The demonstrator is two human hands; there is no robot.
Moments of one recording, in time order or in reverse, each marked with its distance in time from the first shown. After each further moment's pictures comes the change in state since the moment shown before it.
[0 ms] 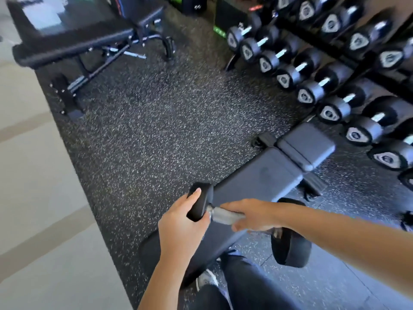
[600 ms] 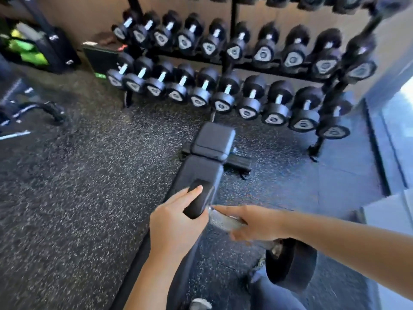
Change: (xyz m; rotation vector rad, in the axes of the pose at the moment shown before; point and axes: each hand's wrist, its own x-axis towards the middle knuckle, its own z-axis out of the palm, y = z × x) left_hand -0.024 0.178 0.076 -0.033 -0.388 0.505; right_hand -0.190 0.108 0.055 0.408 0.409 0.242
